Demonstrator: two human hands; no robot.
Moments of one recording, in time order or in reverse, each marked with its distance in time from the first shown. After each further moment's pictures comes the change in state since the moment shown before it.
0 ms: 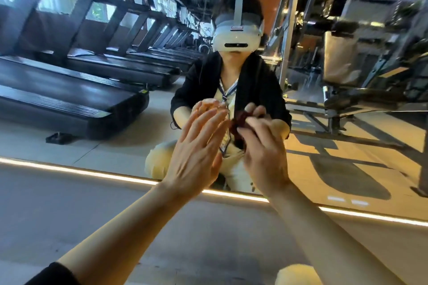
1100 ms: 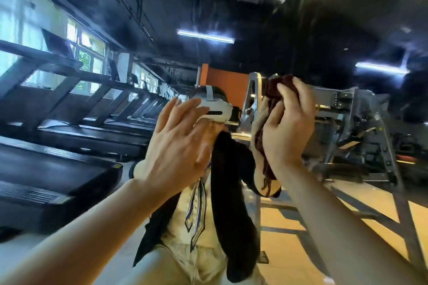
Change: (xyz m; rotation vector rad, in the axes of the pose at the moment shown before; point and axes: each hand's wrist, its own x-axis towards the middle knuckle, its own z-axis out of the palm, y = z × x) left_hand 0.179 -0.070 -0.073 0.109 0.260 0.148; right_hand 0.236 0.055 -0.037 -0.101 0.533 0.235
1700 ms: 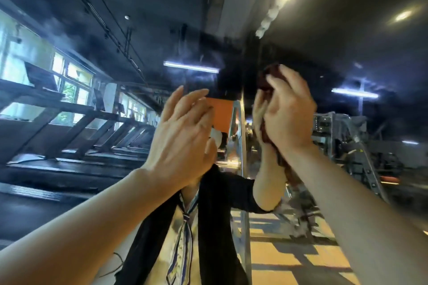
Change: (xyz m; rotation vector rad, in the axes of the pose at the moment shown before) left_hand 0.099 0.030 0.017 0.122 0.043 0.061; right_hand 0.098 0.048 -0.006 -0.054 0.012 -0.195
